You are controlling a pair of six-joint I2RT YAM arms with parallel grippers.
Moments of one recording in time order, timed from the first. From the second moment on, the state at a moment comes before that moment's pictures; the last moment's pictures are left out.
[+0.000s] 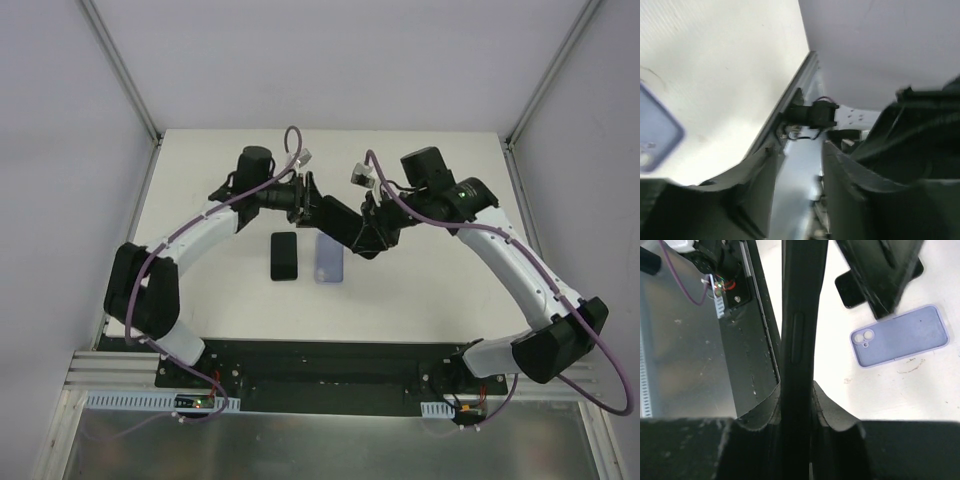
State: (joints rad) left arm -0.45 1.61 1.13 0.02 0.96 -0.99; right arm 0.59 1.38 1.46 -0.97 -0.75 -0.28
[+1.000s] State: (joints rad) left arm -0.53 1.40 1.50 -0.82 1.01 0.34; right arm 0.46 1.38 1.41 -0.94 -1.12 -0.14
